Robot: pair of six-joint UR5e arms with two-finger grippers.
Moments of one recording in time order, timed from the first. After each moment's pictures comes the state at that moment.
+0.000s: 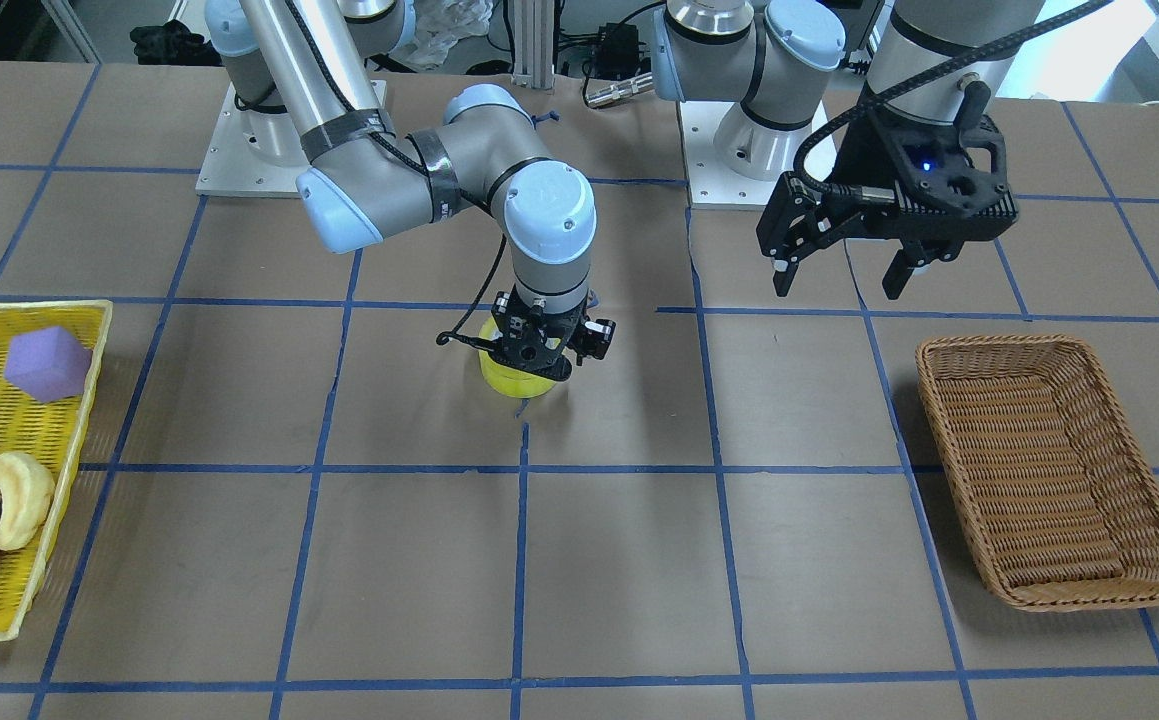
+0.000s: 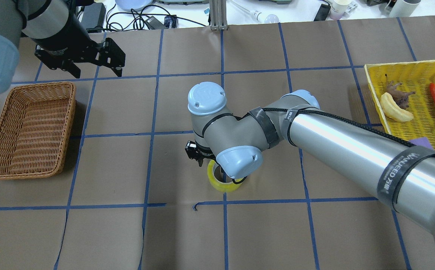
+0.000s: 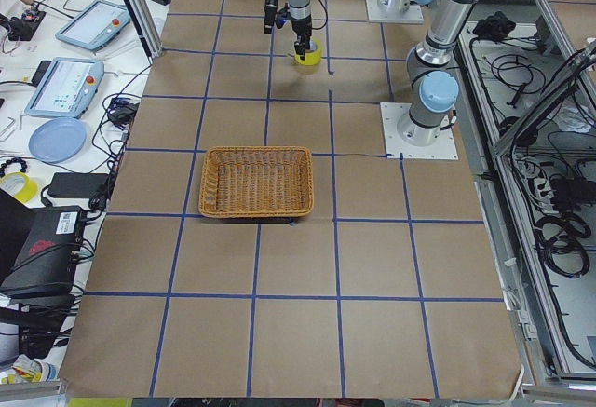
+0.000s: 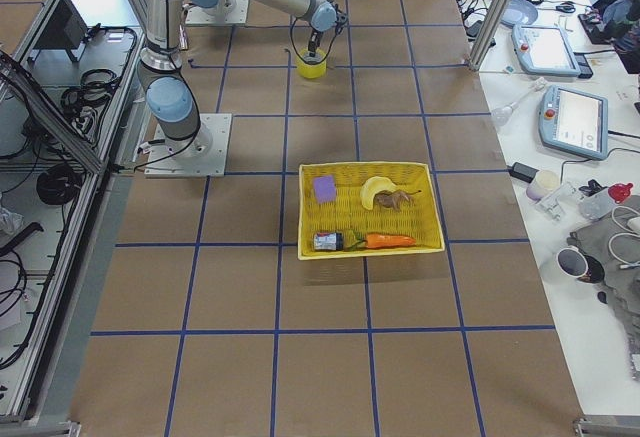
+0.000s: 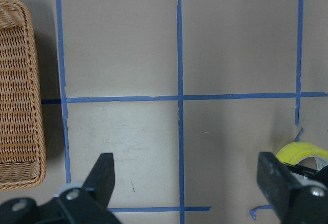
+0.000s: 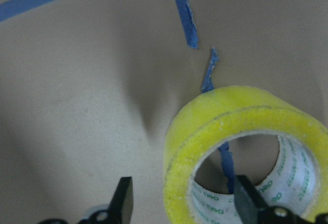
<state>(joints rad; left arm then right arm) -1.55 -1.56 -1.59 -1.40 1.57 0.03 2.07 -1.17 1.80 -2.12 -1.48 0.80</state>
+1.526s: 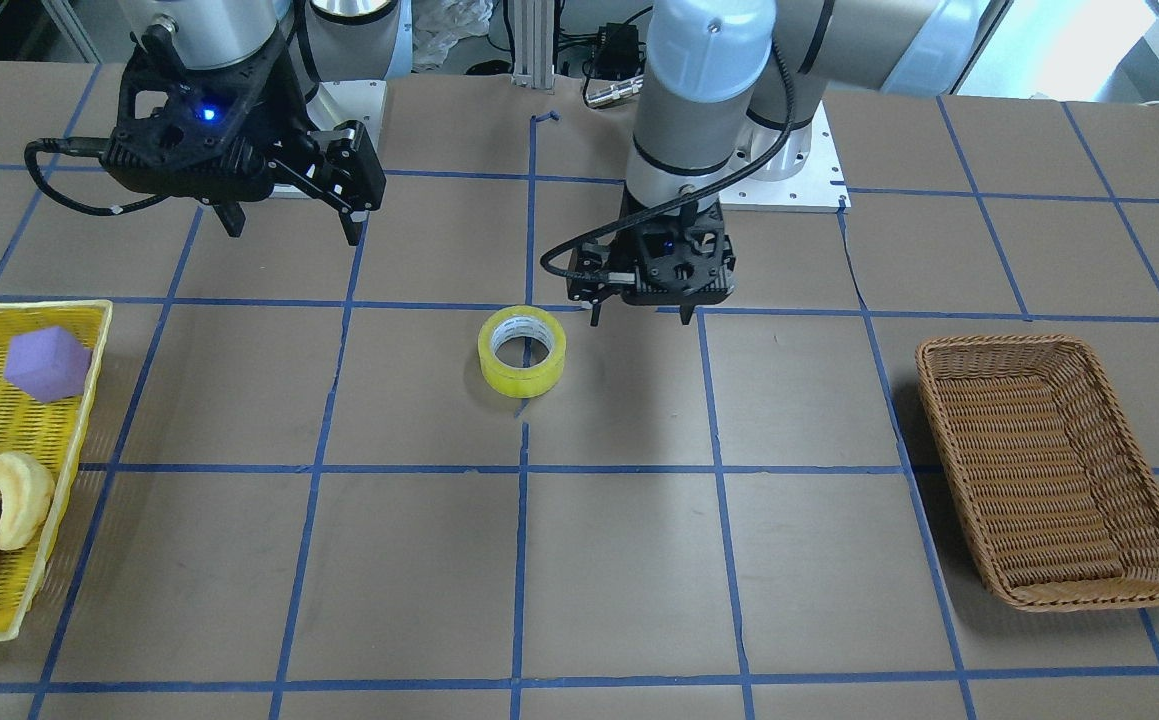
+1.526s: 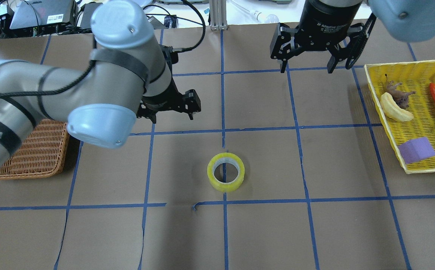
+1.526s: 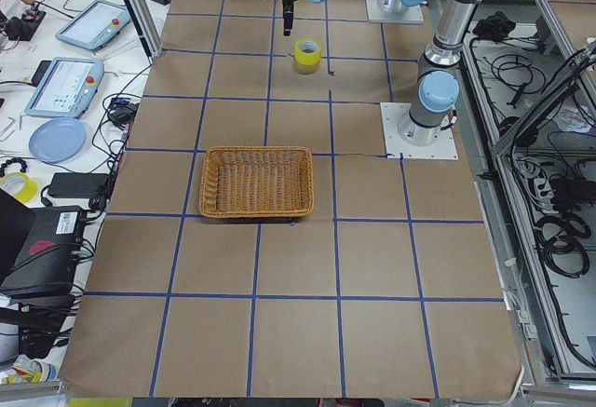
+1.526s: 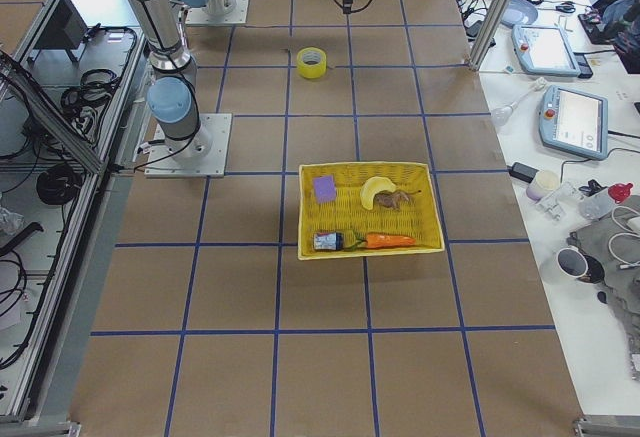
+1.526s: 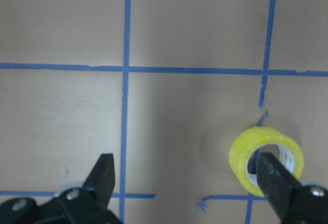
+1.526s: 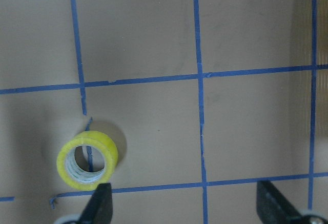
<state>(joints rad) -1.85 -1.68 -1.82 -1.14 1.57 -0.33 1.70 -1.53 1.44 -1.50 -1.59 0.19</state>
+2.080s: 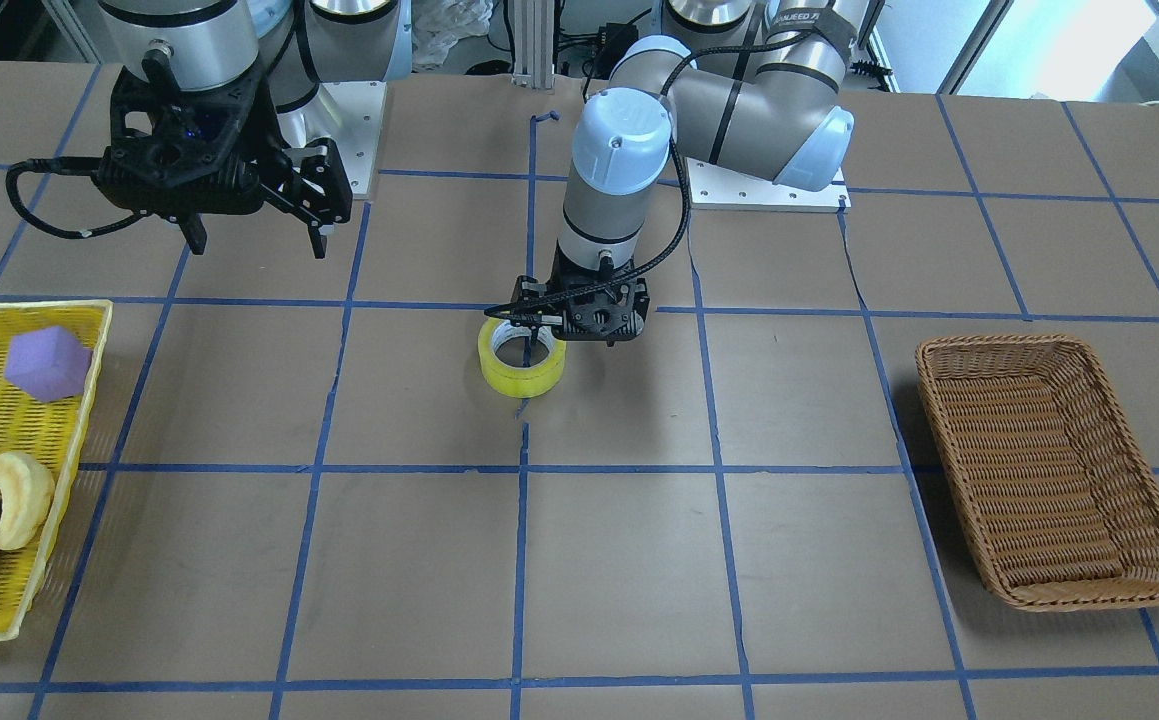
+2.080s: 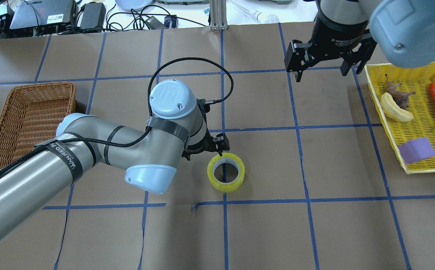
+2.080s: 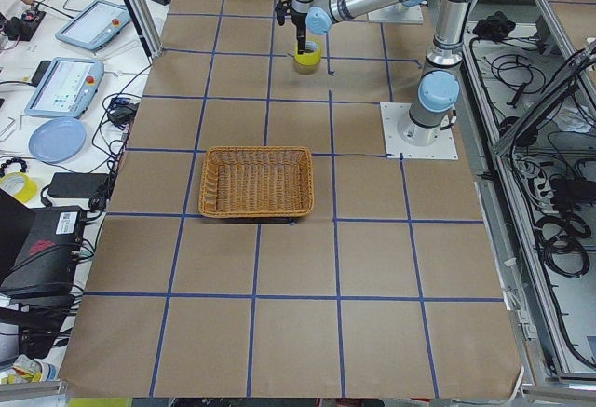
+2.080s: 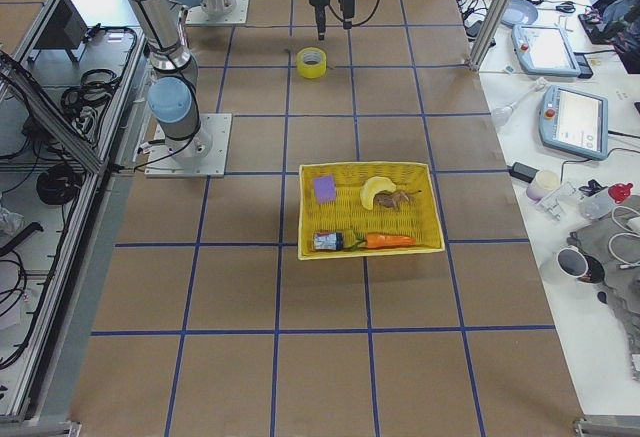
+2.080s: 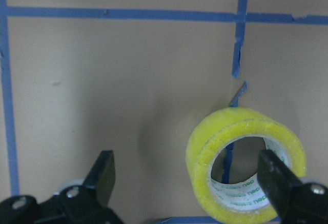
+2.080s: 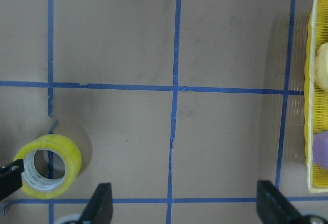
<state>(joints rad) -1.94 -1.78 -2.01 -0.89 1.48 -0.46 1.66 -1.54 1.49 -1.58 -1.66 0.05</state>
